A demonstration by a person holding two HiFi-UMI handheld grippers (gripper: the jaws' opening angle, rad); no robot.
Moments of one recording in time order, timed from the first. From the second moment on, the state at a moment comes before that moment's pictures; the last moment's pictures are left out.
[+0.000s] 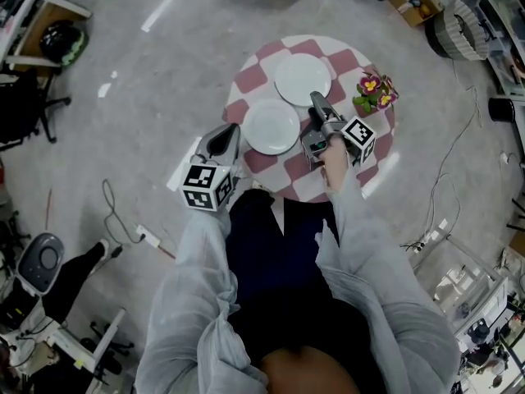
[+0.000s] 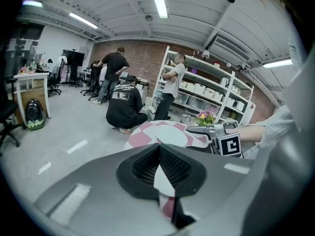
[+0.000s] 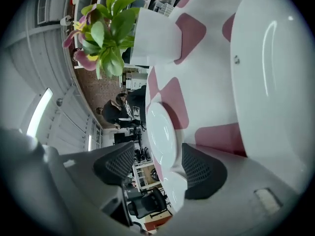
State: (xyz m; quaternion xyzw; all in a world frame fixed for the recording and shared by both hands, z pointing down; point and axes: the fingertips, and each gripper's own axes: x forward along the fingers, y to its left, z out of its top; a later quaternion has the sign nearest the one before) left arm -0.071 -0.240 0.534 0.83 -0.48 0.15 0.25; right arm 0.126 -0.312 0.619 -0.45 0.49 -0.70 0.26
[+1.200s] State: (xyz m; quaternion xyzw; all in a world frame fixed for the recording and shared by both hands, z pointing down) left arm -0.072 -0.221 0.526 0.84 -0.47 0.15 0.23; right arm 0.133 -0.317 0.588 -0.44 0.54 -0.66 0.29
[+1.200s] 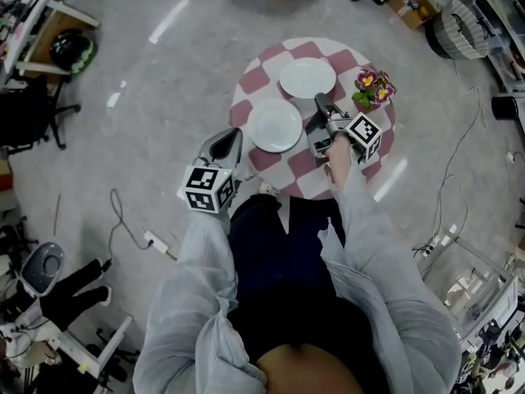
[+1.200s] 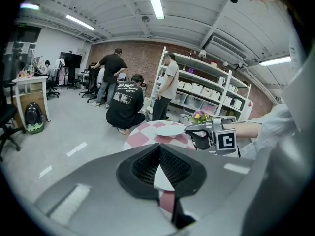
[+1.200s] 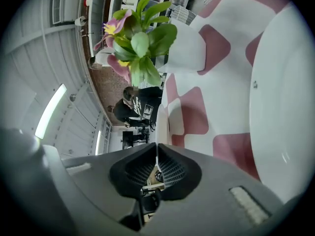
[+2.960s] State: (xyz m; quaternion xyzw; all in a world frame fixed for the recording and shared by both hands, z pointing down) left arm -0.138 -0.163 0.524 0.83 -0.48 0.14 0.24; right arm 0.063 -0.174 0.603 -0.40 0.56 -0.69 0.22
